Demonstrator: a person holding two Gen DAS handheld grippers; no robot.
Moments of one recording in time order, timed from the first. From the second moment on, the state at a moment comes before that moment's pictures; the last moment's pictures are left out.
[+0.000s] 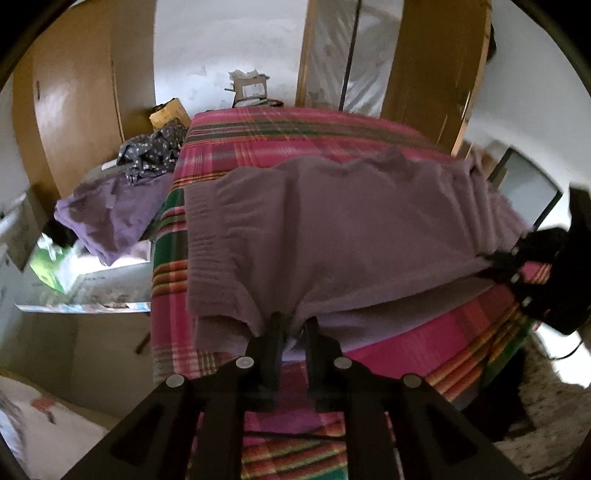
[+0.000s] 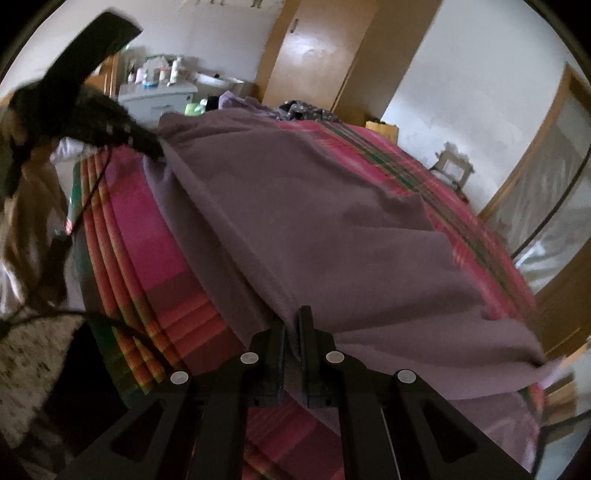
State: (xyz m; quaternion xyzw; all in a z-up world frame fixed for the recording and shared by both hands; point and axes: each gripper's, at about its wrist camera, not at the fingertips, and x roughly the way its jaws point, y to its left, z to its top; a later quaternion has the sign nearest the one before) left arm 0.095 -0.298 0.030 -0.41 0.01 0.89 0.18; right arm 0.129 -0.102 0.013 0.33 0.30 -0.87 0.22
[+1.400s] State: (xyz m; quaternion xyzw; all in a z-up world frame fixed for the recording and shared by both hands) left arm 0.010 -0.329 0.055 -0.39 -0.14 0.90 0.12; right arm 0.018 -0.025 0.075 0.38 0.04 -0.89 0.24
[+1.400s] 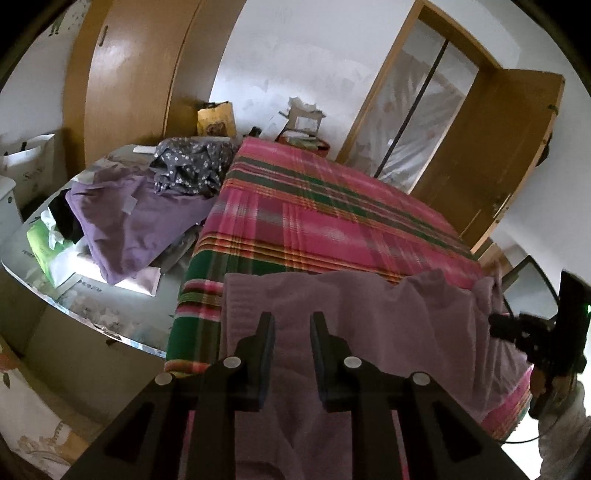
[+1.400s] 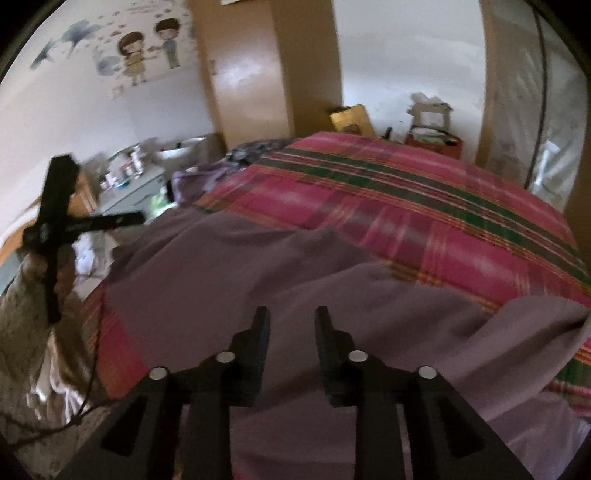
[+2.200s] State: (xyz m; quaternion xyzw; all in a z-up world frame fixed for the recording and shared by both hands) left arm -0.053 -0.340 0.032 -0.43 -0.19 0.88 0.07; right arm -0.104 -0.026 0.042 0.48 -0.01 -0.80 0.37
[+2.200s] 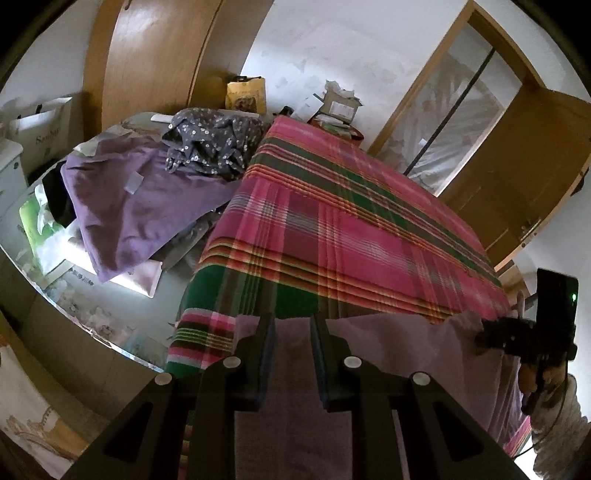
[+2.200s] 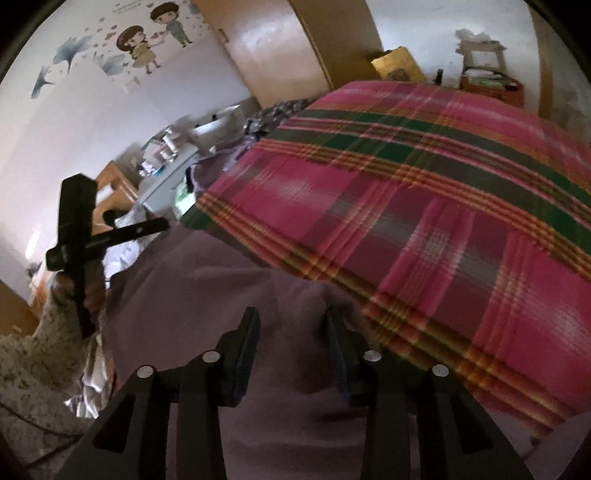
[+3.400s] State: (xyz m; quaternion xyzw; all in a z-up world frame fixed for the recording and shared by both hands) left arm -0.066 -0.340 0.023 -0.44 -0.18 0.88 0.05; right arm -0.142 -0.001 0.020 0.52 -0.17 -0.74 0.40
